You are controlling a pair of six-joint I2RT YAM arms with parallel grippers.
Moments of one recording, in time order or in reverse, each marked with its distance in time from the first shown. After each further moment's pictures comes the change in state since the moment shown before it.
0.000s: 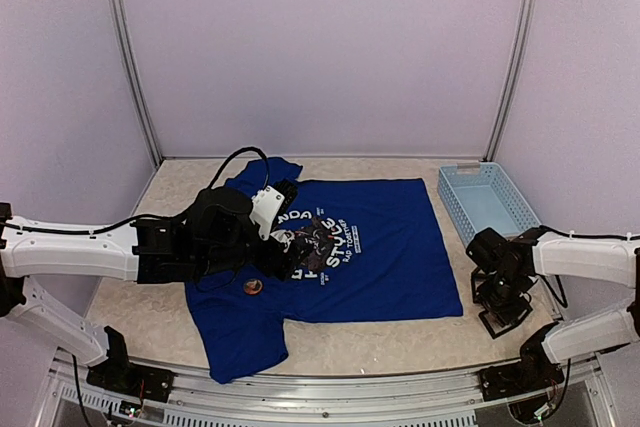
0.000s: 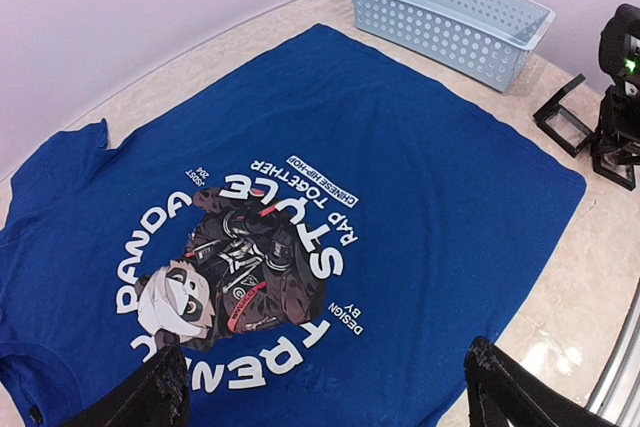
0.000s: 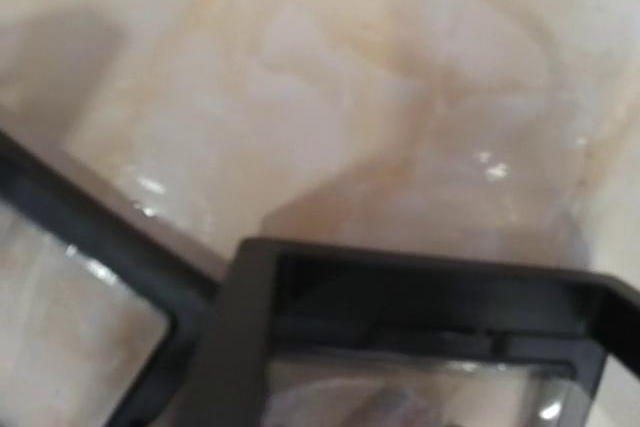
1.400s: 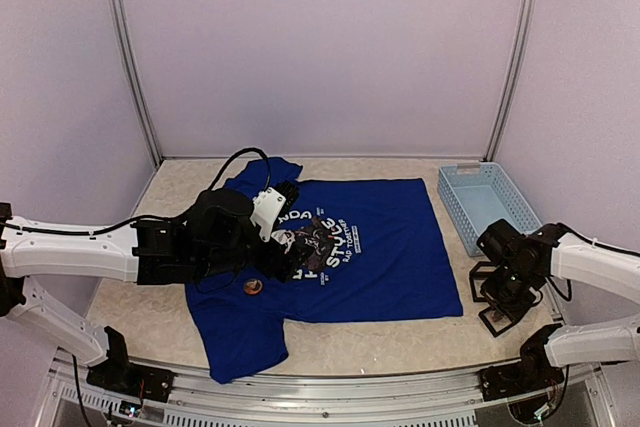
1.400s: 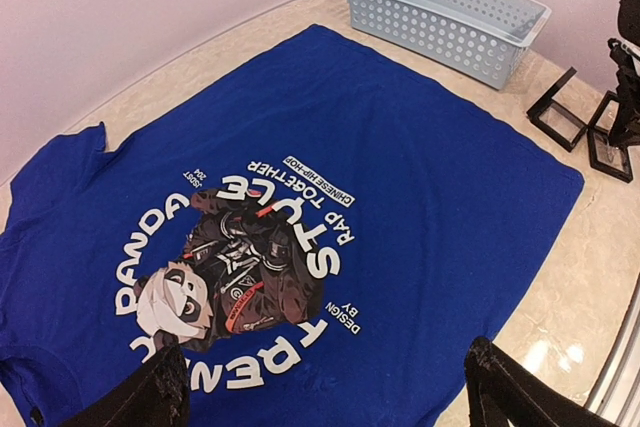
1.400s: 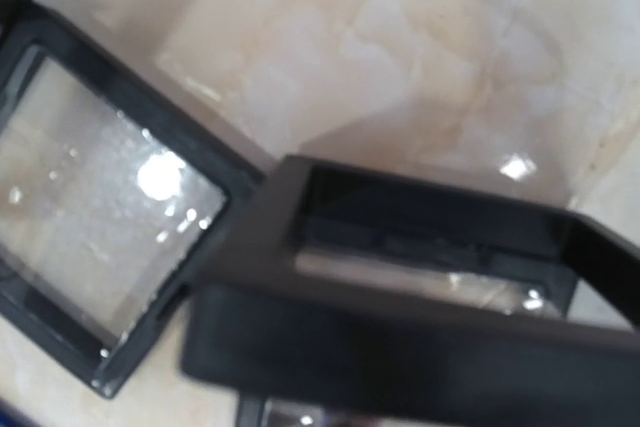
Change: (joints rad) left arm -0.011 0.000 0.000 0.000 -0.006 0.007; right arm -0.003 -0.156 0.033 -0.080 -0.049 -0.142
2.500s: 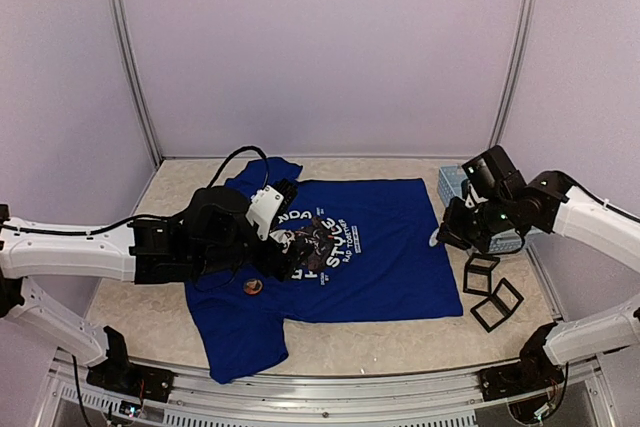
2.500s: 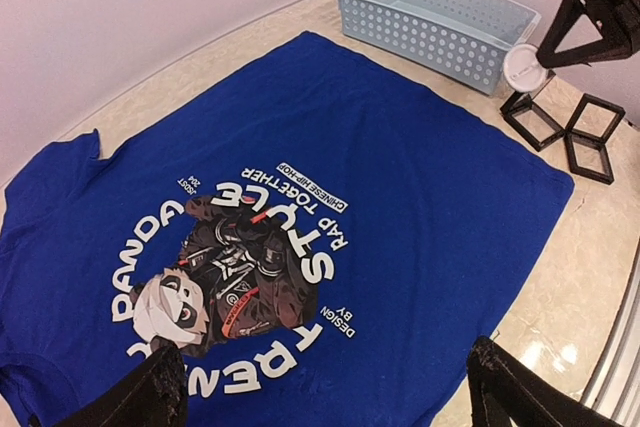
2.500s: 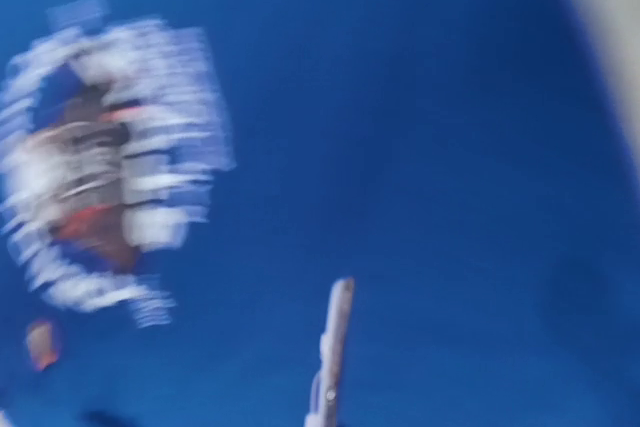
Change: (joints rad) left arm 0.013 -0.013 -0.007 0.012 0.029 0.003; right arm 0.144 0.087 0.391 0.195 -0.221 -0.466
